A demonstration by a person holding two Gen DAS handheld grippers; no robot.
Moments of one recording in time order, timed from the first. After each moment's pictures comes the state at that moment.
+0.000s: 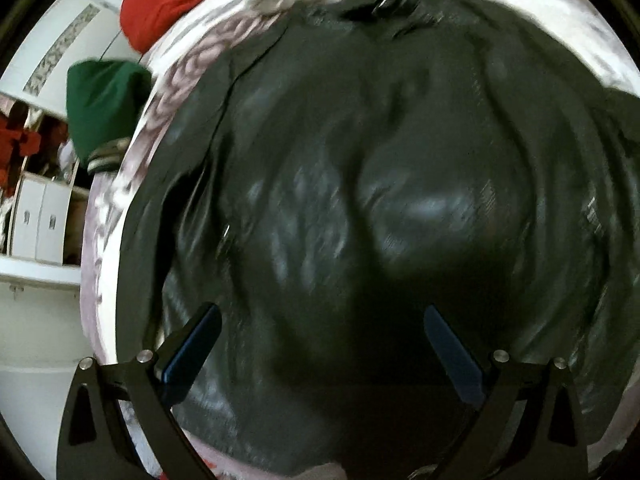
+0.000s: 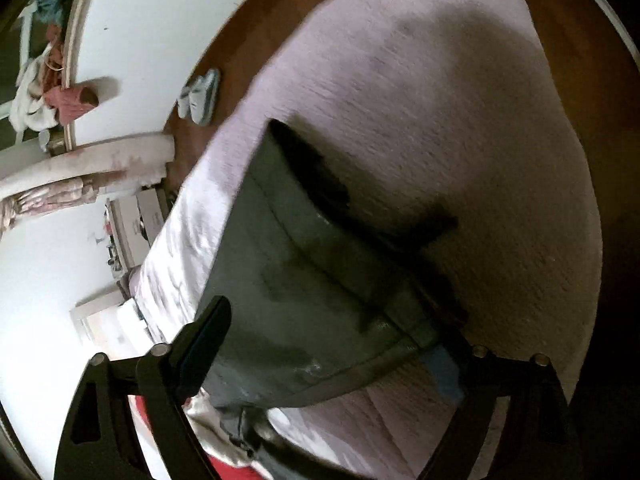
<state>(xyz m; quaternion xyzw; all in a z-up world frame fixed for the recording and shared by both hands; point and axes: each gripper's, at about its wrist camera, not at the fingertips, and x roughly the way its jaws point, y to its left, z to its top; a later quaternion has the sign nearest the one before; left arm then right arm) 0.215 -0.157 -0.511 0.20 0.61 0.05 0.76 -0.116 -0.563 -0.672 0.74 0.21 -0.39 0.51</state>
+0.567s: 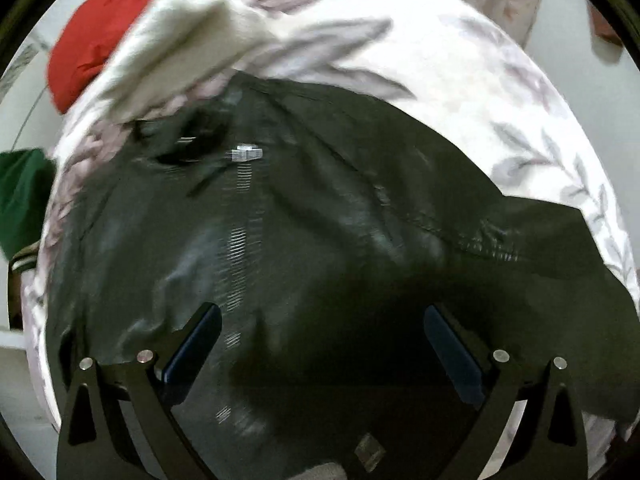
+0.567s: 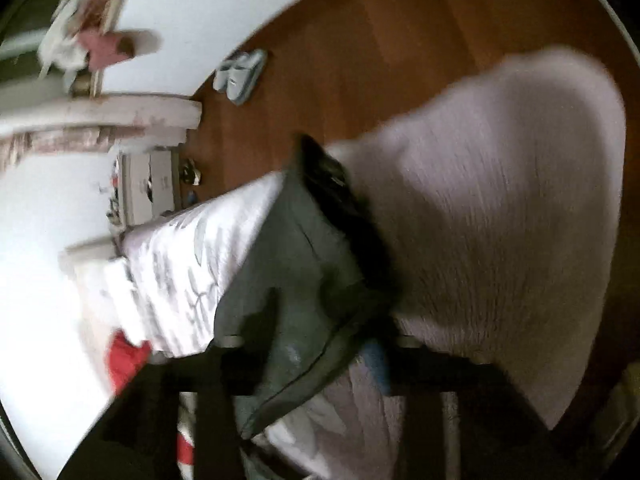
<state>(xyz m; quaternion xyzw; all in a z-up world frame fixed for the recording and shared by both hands) 0.292 -0.323 -0.535 0.16 0.60 -0.08 0.78 -0.087 -0.645 -0.663 0.74 0.23 -0.32 0.55</state>
